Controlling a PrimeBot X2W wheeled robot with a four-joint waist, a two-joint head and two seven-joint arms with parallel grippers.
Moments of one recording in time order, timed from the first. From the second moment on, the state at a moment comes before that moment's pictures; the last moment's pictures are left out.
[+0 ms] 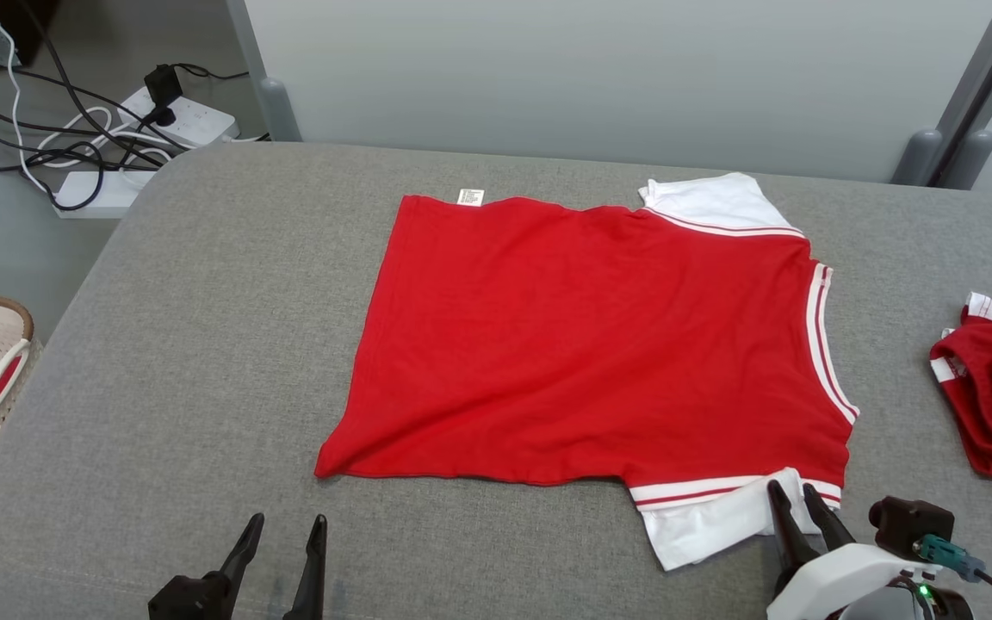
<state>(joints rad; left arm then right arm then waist) 0.07 0.05 -0.07 0.33 -0.20 -0.09 -0.25 -0.22 -0.06 0.18 0.73 0.46 0.13 -0.25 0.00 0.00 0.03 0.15</state>
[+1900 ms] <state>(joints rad) -0.22 0.05 0.06 0.72 -0.32 -0.12 -0.25 -0.24 -0.07 0.26 0.62 0.46 0.13 -0.25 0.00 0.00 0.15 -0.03</state>
